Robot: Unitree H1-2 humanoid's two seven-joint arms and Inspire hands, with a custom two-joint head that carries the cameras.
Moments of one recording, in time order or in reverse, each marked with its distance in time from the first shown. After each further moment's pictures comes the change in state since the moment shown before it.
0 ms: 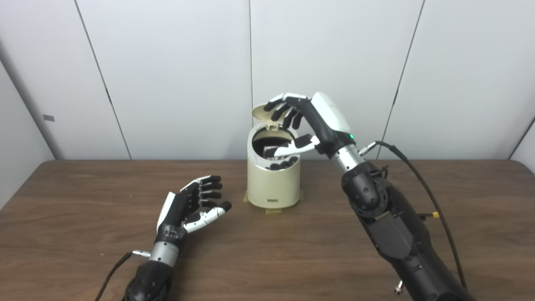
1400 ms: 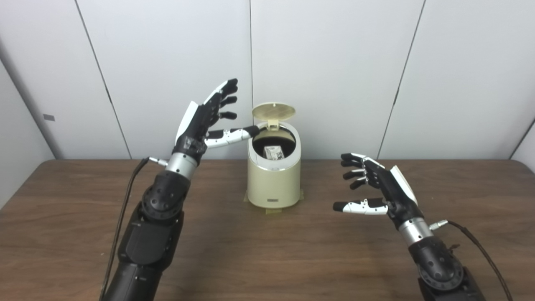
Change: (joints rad) left arm -0.411 0.044 -0.075 0.022 0.103 0.078 -0.020; right arm 0.334 -0.105 -0.129 -0.014 0.250 0.056 0.172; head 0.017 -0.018
